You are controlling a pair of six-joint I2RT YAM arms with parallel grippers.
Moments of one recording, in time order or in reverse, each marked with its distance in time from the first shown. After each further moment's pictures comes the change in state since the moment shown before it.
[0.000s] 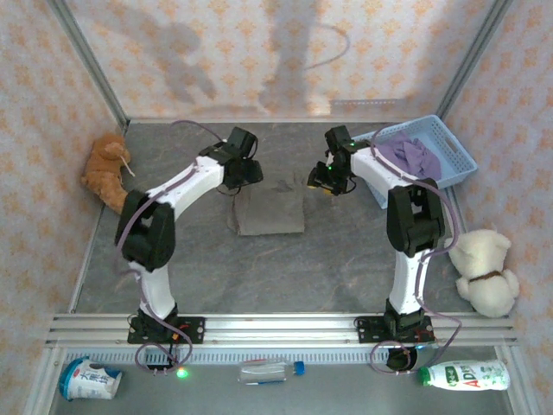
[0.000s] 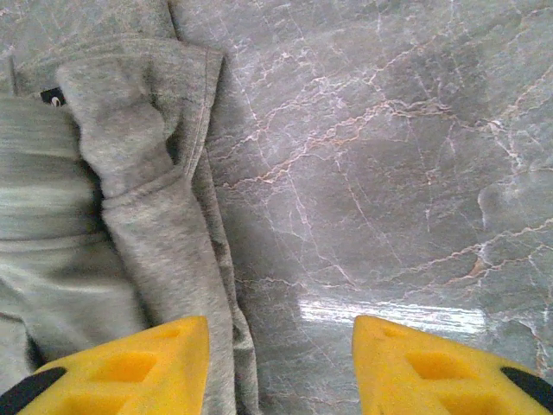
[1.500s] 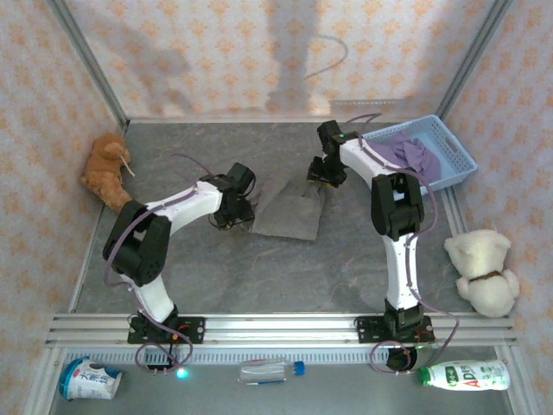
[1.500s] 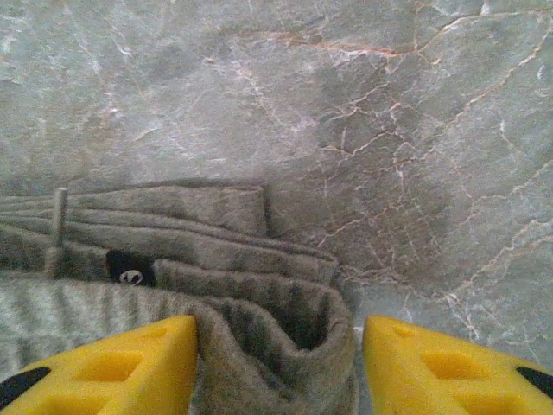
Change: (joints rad) left arm -0.058 -0.184 -0.354 -0.061 0.018 -0.129; right arm -0.005 0.228 0.256 -0.083 0.149 -0.037
